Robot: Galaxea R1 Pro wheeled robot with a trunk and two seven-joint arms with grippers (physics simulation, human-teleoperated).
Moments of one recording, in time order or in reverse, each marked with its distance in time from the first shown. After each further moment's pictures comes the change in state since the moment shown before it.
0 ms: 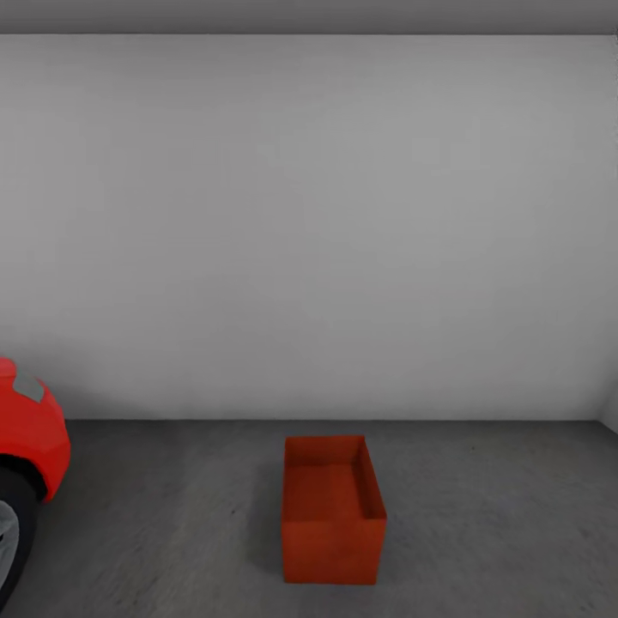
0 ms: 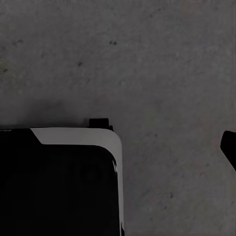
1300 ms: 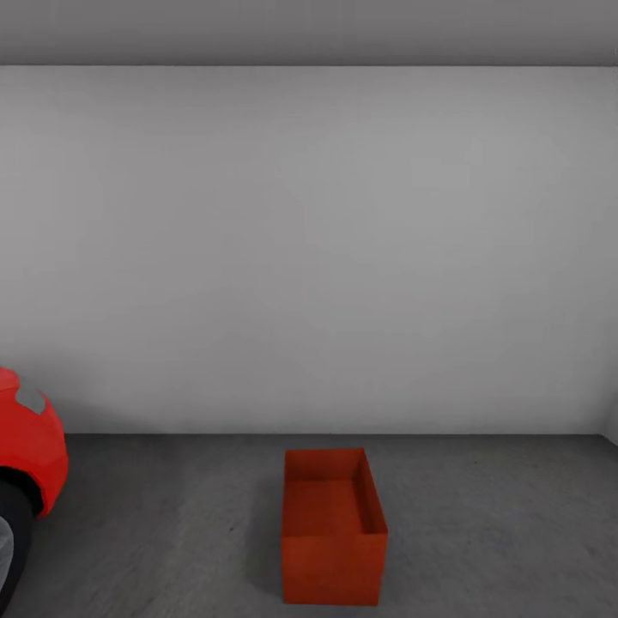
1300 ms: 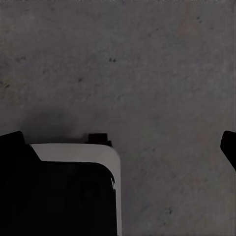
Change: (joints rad) left arm 0.000 0.000 -0.001 0.000 0.084 0.002 -0.002; right arm 0.000 -0.003 0.002 -0.001 0.010 -0.001 0.000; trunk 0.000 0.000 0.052
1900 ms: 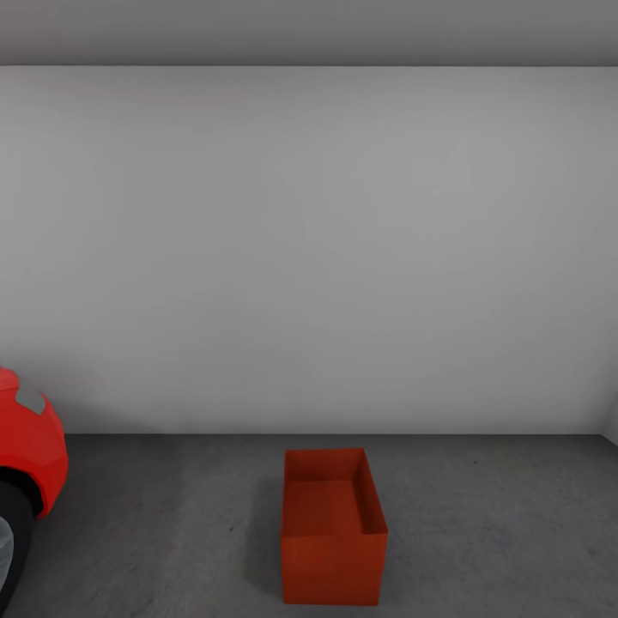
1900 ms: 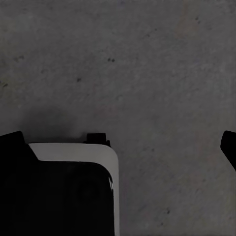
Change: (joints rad) left arm 0.000 -0.005 0.000 -0.002 -0.003 -0.005 -0.001; right arm 0.000 -0.004 0.004 0.000 0.002 0.002 0.001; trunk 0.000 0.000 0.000
